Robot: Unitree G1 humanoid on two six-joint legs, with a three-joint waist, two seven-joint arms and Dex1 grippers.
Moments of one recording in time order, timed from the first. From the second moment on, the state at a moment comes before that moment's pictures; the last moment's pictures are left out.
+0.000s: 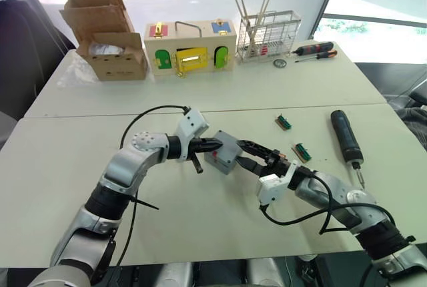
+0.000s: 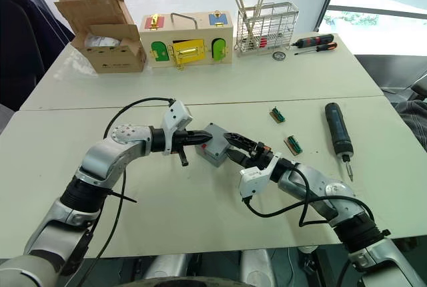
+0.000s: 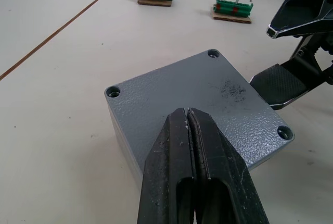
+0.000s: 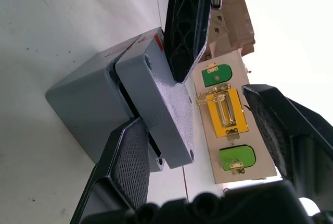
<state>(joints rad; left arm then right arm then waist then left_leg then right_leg) -0.55 0.44 -0.29 -0.06 -0.31 0.67 -0.81 -0.20 -0.74 0.30 -0.02 -0.88 -0.65 0.01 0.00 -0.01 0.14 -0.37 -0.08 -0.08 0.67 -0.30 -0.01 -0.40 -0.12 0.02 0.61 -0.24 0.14</state>
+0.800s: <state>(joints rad) -0.59 0.39 0.26 -0.14 -0.77 0.95 -0.59 -0.08 -0.50 0.04 -0.36 0.06 -0.03 0.33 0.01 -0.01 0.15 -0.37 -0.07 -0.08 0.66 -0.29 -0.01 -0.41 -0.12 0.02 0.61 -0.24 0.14</state>
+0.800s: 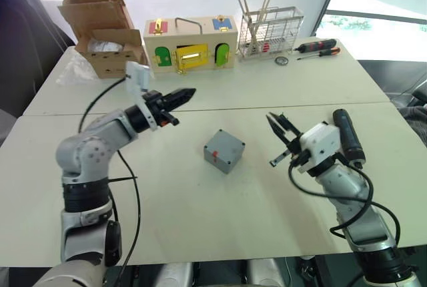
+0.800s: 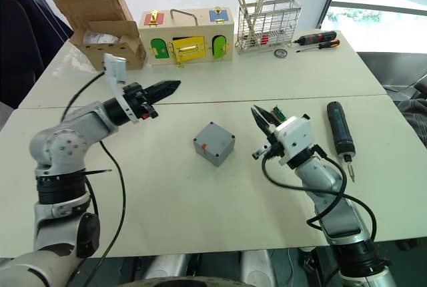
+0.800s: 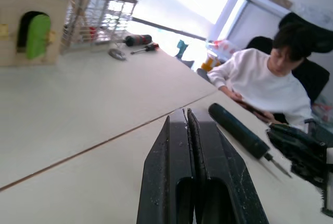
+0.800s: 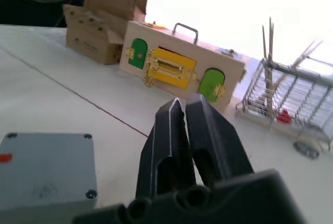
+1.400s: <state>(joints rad) -0.49 0.47 -0.17 0.09 -0.37 0.58 -0.83 -0.04 -0.61 0.07 -0.48 0.38 0.65 0.54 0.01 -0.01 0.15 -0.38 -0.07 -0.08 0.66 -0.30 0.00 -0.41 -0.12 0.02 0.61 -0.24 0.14</state>
